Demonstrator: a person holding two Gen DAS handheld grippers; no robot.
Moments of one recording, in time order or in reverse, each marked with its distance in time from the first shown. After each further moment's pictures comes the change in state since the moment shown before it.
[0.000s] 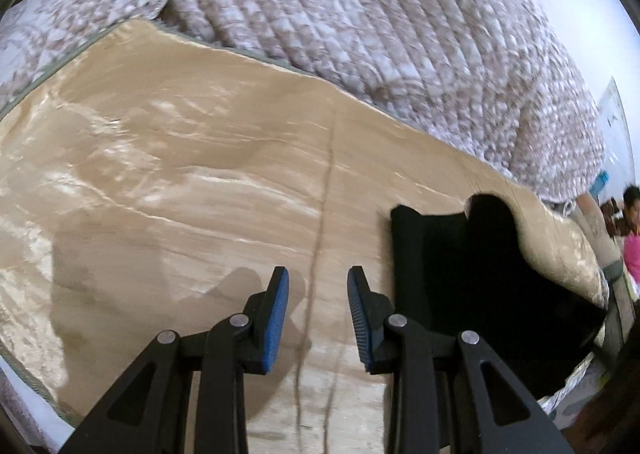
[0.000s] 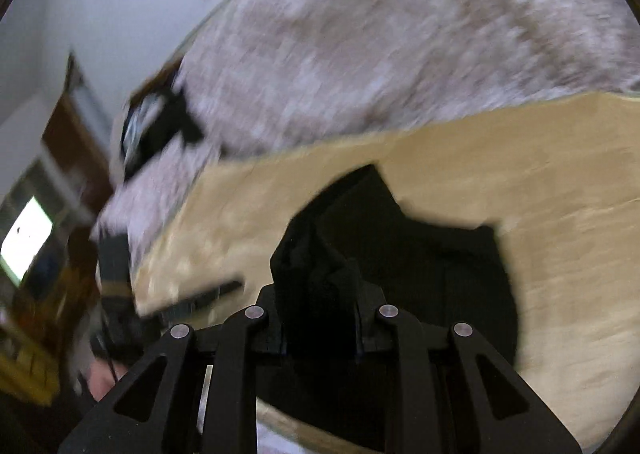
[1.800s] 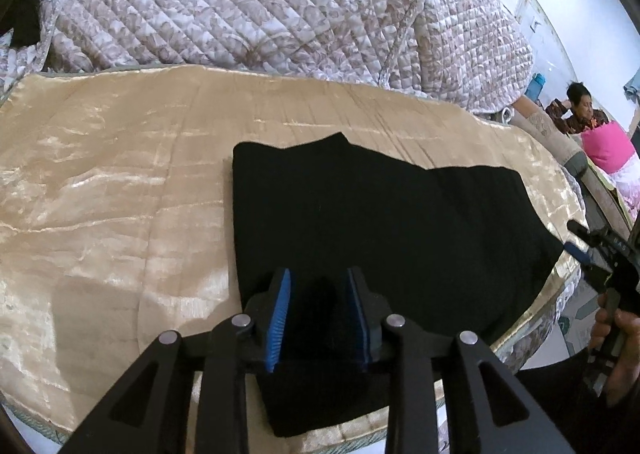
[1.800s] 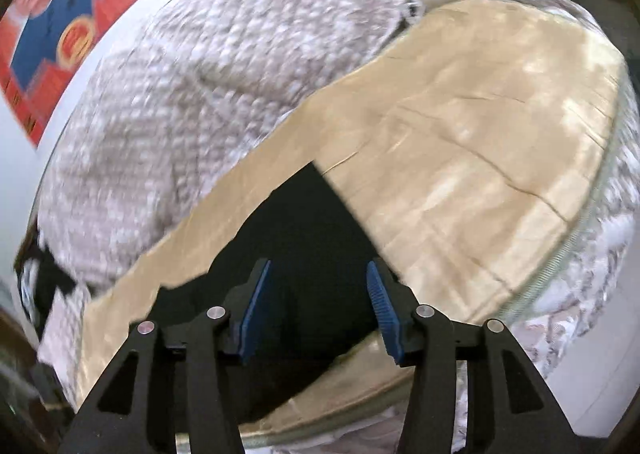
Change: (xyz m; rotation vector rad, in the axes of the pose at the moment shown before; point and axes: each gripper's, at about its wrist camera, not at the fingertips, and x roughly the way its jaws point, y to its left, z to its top) left arm 0.005 -0.095 -0.046 0.320 0.067 -0.156; right arm -0.172 -0.192 -0.055 0.564 -0.314 -0.472
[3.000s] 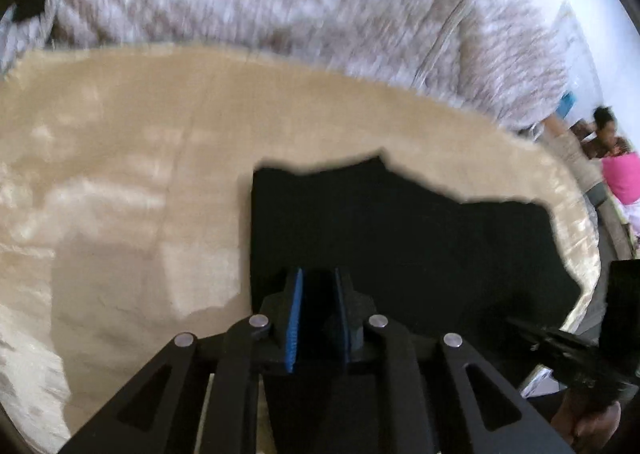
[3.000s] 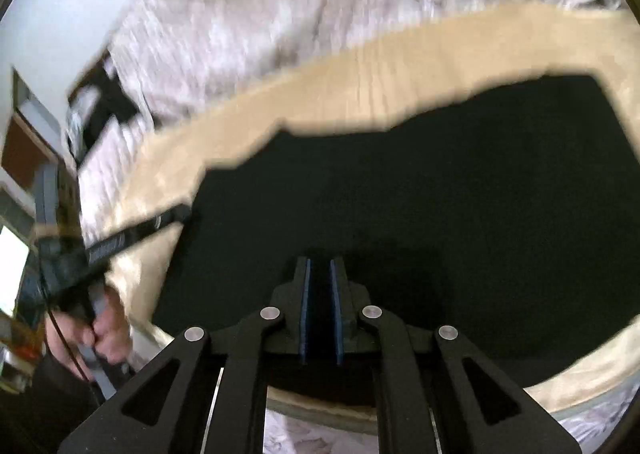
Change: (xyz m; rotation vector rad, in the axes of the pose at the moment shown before) left arm 0.044 0.025 0.036 -0.103 0.087 0.026; right arm 0.096 0.135 -0.097 -0.439 0.491 0.232
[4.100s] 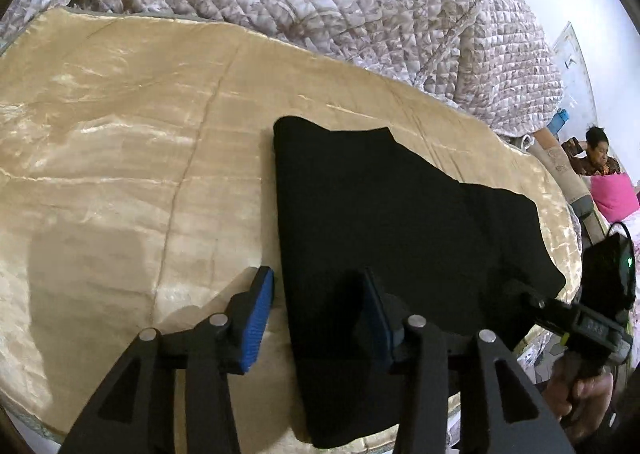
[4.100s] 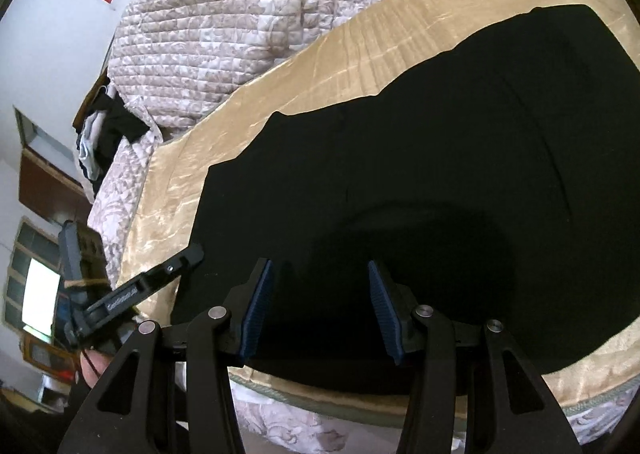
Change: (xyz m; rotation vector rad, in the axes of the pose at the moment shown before) left arm -0.025 0.018 -0.034 -0.067 -0.008 -0.058; right arm -0.001 -0.020 0.003 0.115 -0.017 0.136
